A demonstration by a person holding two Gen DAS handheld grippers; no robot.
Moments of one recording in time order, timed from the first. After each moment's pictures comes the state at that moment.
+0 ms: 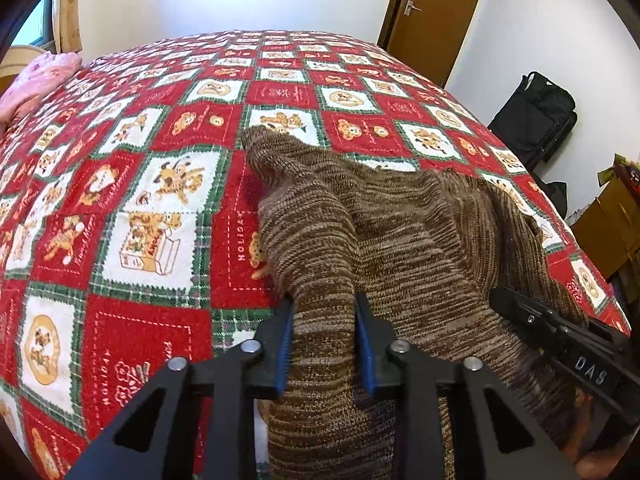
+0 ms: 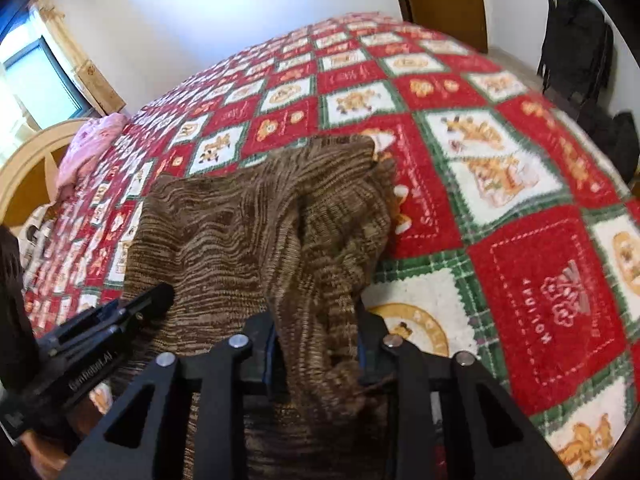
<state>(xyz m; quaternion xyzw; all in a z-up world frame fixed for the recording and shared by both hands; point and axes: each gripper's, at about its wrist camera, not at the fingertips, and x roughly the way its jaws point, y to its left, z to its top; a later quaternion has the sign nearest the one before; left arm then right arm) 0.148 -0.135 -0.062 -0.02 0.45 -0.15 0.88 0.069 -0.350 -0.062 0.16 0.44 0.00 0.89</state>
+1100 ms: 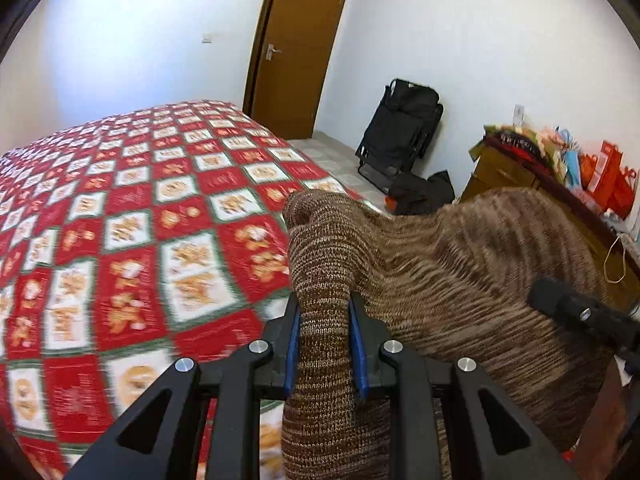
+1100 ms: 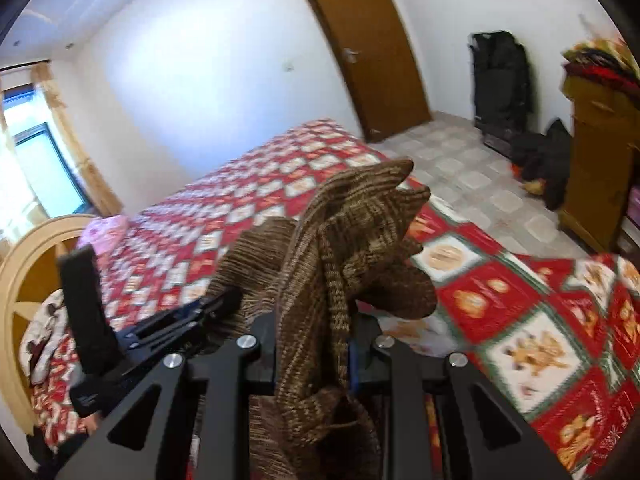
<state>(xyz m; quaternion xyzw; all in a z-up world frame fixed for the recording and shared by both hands) 0.050 -0.233 0.022 0.02 0.34 -0.35 0.87 -0.103 -0.392 0.054 0.22 0.29 -0.09 0.93</state>
